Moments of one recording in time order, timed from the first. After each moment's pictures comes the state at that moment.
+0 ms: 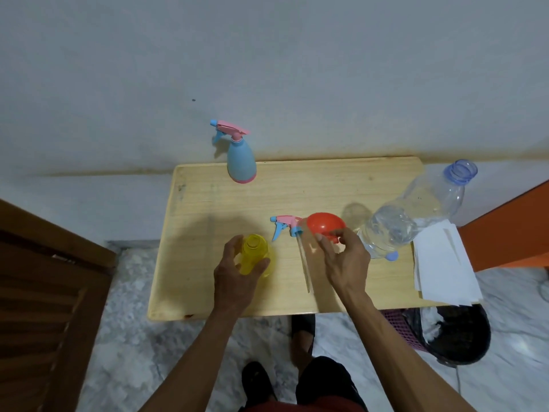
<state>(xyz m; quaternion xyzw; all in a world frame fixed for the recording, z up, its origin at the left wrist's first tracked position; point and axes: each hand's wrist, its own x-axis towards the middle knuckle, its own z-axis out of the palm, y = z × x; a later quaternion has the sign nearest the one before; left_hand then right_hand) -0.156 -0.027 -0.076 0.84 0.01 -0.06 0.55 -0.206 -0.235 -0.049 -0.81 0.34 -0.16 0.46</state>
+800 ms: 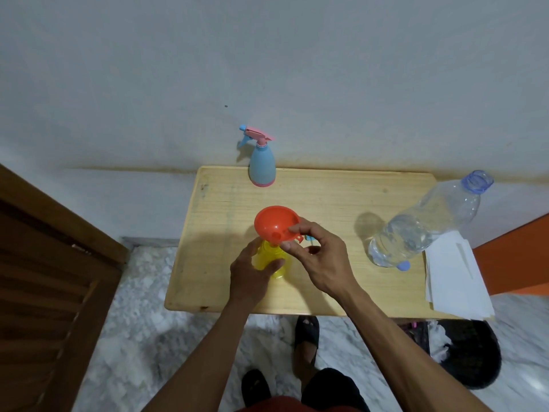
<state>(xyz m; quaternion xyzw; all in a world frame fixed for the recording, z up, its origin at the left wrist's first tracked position) -0.157 -0.017 -0.076 0.83 0.03 -0.10 0.55 -0.198 -0.174 0.010 -0.79 0.12 -0.07 0.60</state>
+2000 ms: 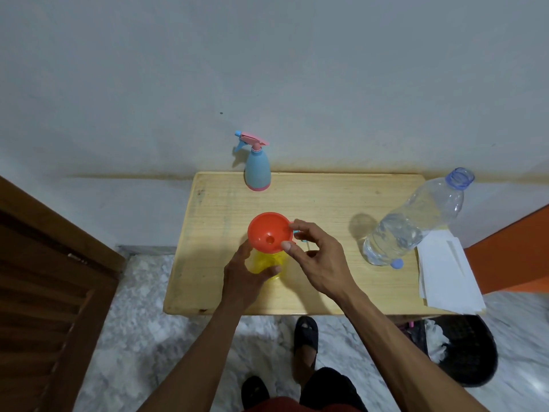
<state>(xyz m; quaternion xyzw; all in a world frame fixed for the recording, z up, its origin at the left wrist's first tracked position) -0.160 -0.004 -0.063 0.85 0.00 -0.13 0.51 -0.206 -0.176 0.005 -0.80 0.11 -0.09 0.58</state>
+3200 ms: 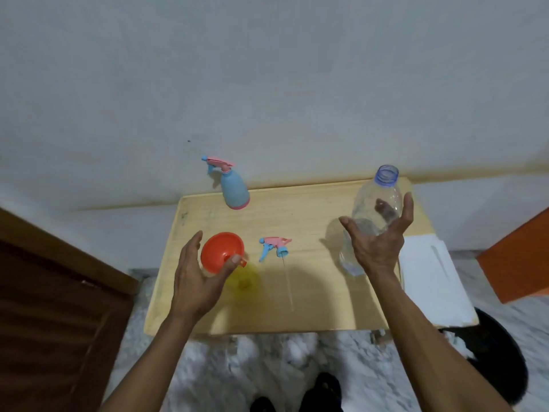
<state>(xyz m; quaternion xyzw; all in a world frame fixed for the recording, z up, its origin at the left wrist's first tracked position) -0.165 -0.030 0.013 0.91 -0.02 0.01 0.40 -0.202 -0.359 -0.030 -0.72 0.24 -0.38 0.53</state>
